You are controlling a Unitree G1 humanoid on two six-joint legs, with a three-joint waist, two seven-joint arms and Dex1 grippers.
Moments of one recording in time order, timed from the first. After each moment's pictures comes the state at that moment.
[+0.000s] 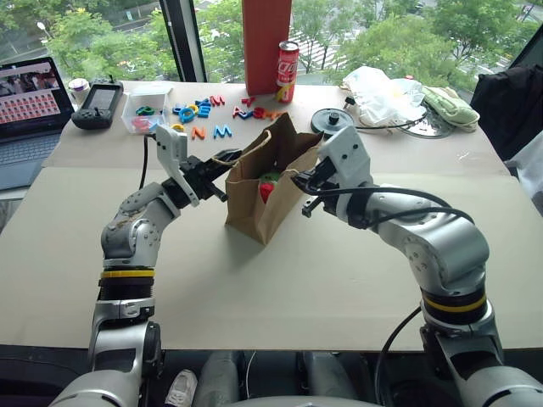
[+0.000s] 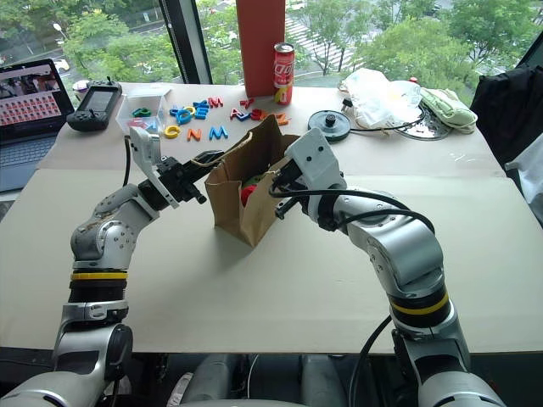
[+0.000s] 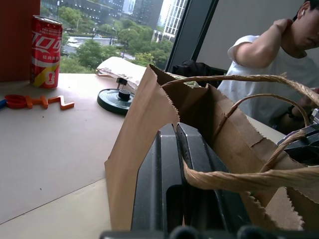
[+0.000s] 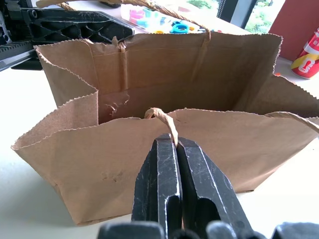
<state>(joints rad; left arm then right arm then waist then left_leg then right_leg) -0.62 0.36 0.18 0.14 -0.56 0.49 -0.76 -0.66 -0.43 0.14 -0.51 0.36 1.08 0.37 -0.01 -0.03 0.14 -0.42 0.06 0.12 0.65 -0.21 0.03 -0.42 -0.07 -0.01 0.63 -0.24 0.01</state>
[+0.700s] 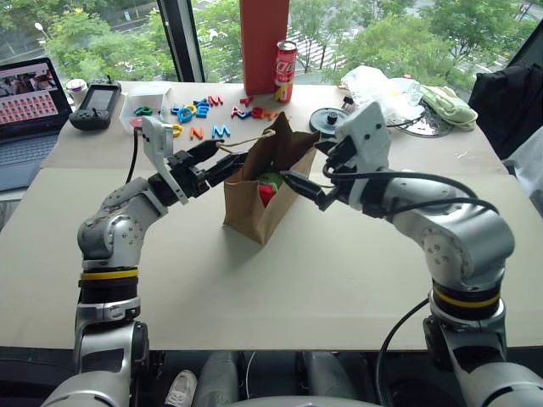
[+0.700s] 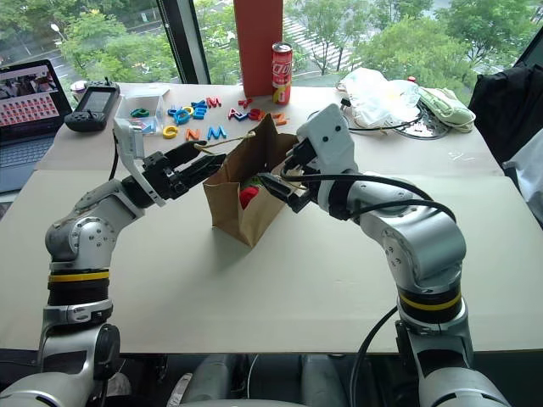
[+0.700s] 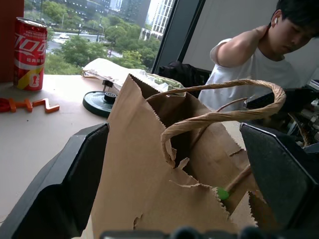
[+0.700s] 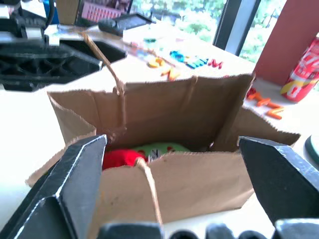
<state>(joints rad) -0.60 0.45 0.23 0.02 -0.69 0.65 -0.78 -0.72 -0.47 -0.02 -0.56 0.46 1.09 0.42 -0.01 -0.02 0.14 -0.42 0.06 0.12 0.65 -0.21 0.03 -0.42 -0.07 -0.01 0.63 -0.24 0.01</state>
